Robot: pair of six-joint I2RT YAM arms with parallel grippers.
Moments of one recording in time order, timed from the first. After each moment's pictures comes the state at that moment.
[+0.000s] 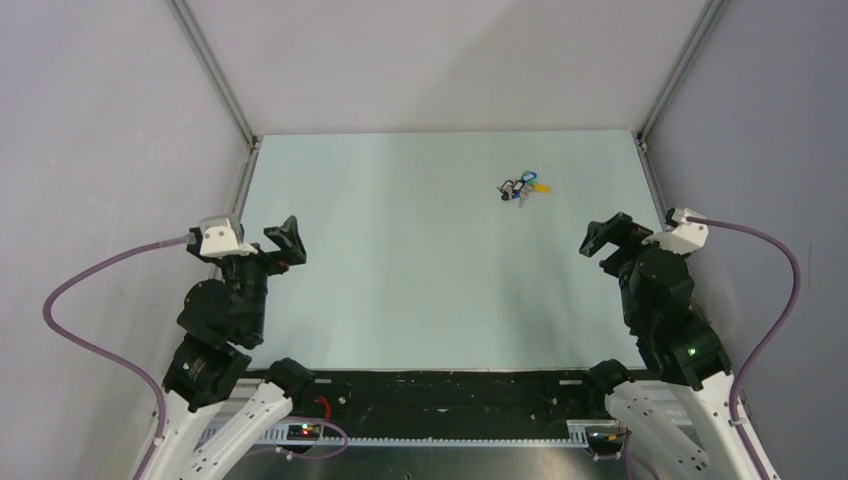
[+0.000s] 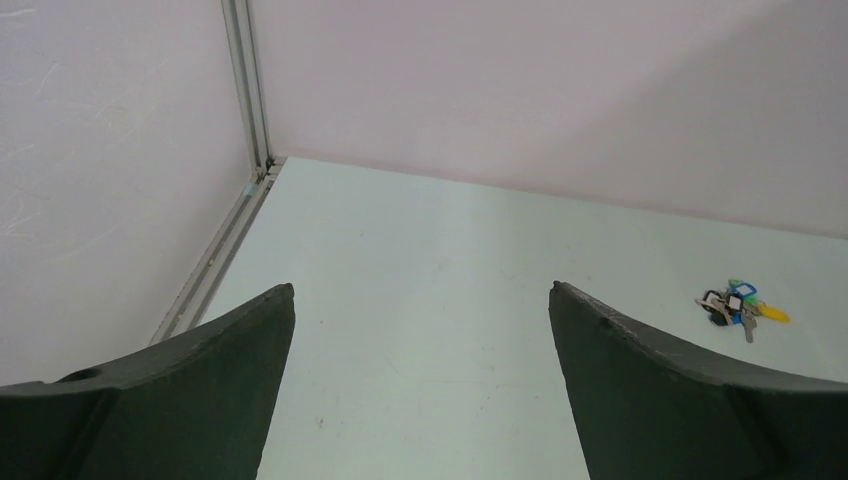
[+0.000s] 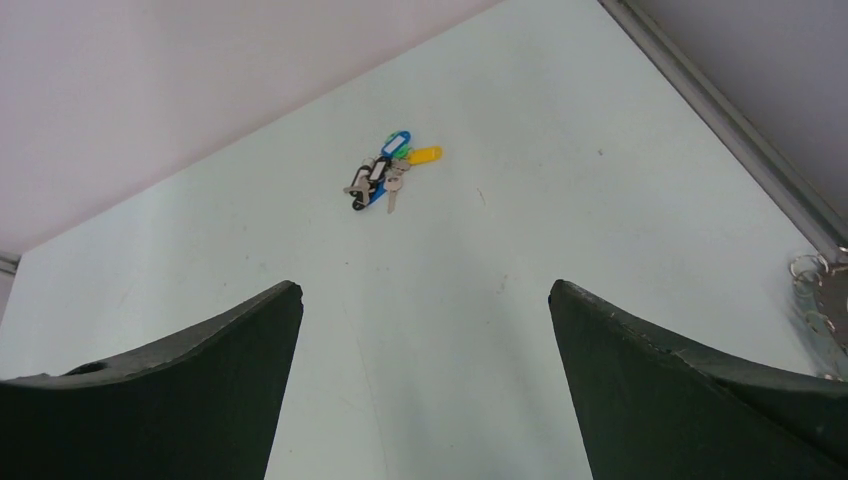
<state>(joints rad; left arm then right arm) -0.54 0.39 0.85 -0.35 -0.62 -0.07 0.42 0.52 0.89 -0.59 0.59 0.49</state>
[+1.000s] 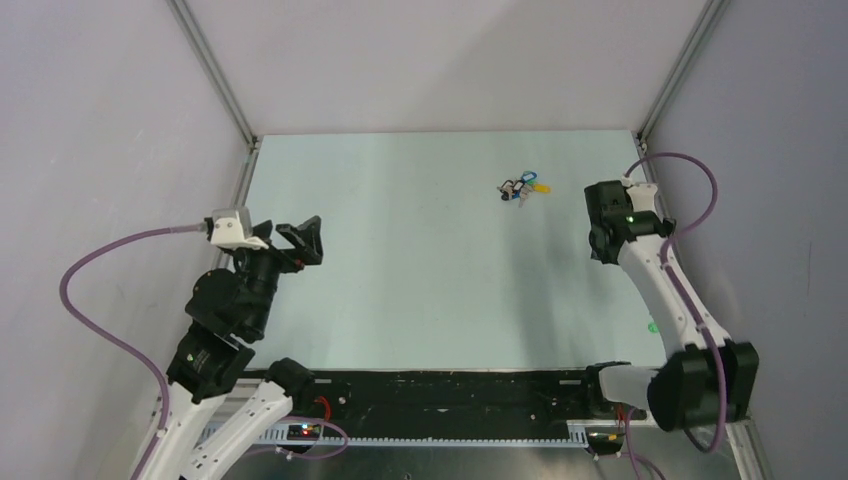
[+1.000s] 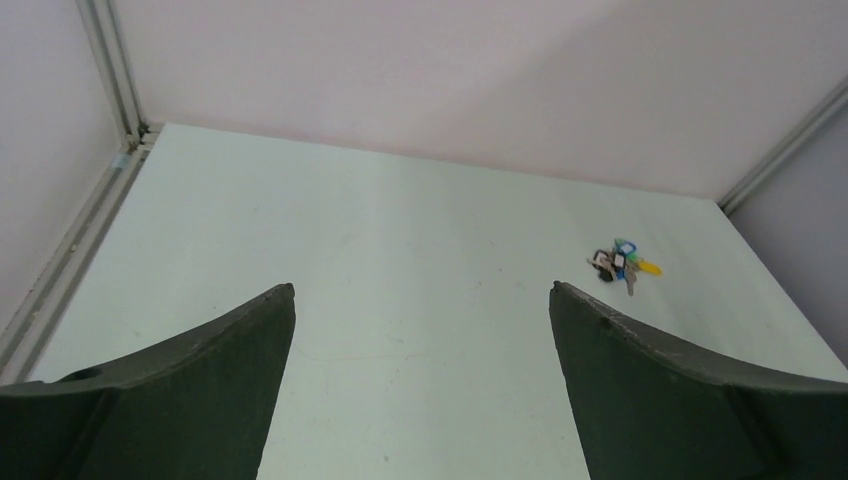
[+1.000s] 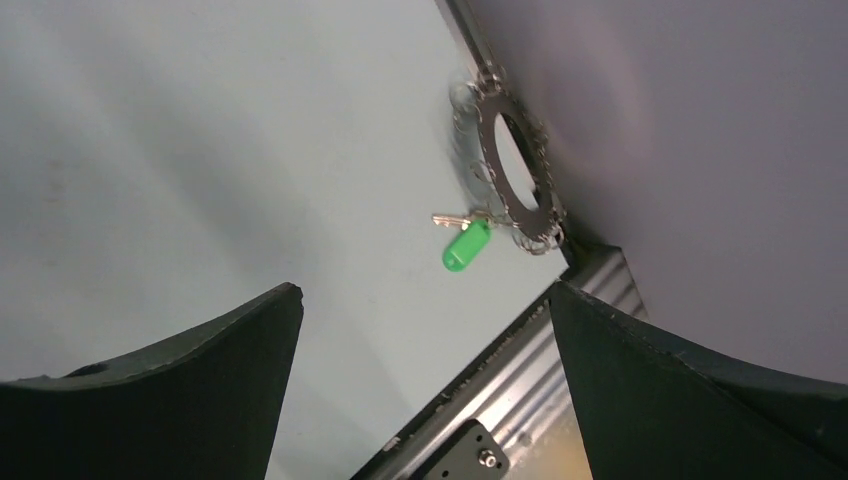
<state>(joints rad) -0.53 0.43 0.86 -0.37 -0.46 -0.23 0.16 1.18 1.07 -0.98 0.78 0.38</state>
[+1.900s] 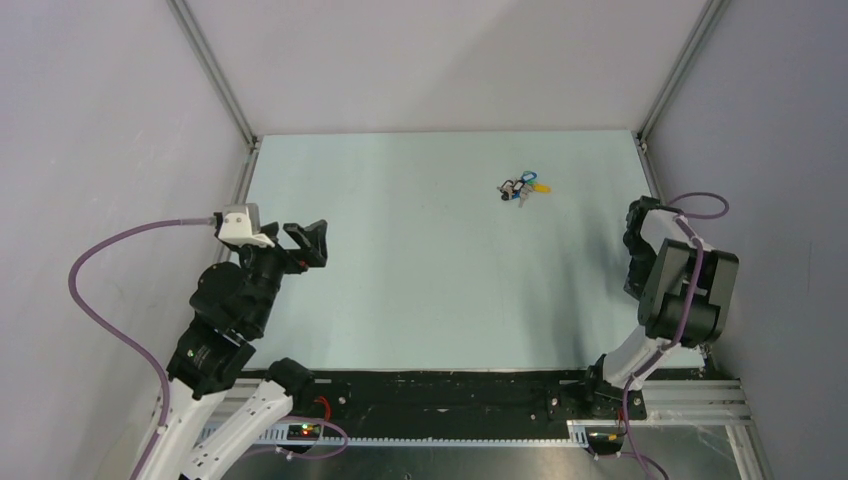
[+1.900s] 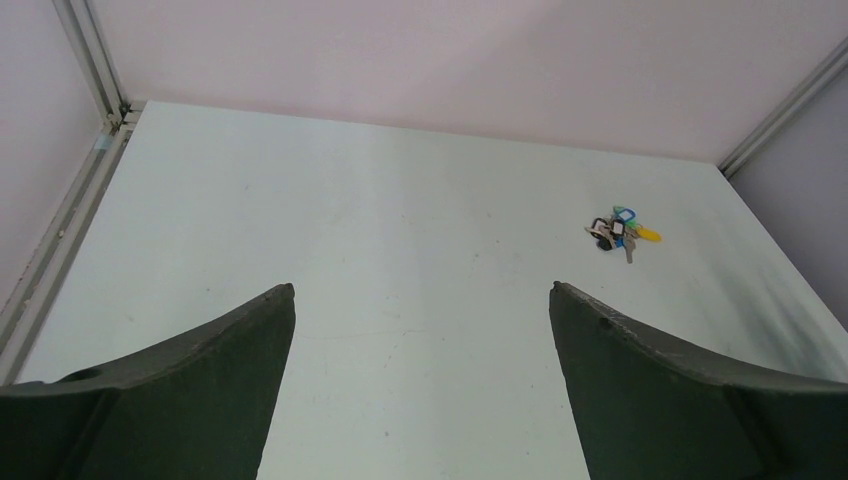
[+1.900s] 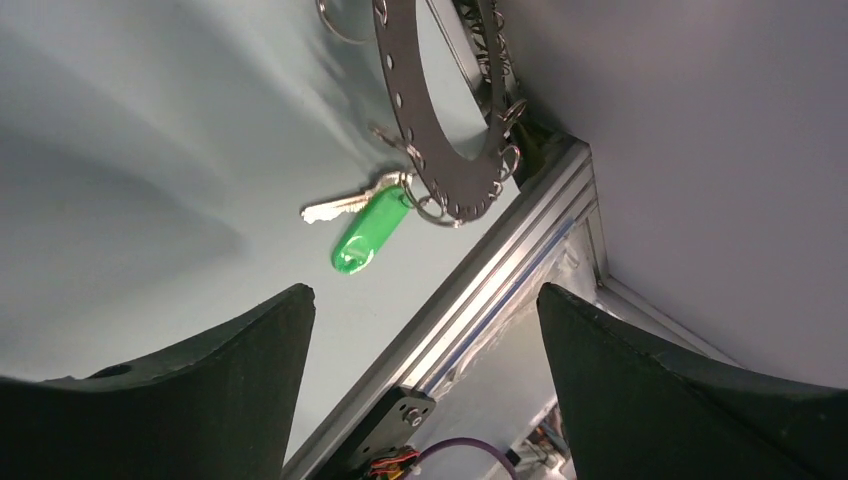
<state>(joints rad) -0.51 0.47 0.89 -0.44 -0.39 -0.24 -0.29 1.65 1.06 -0.97 0.72 0.23</state>
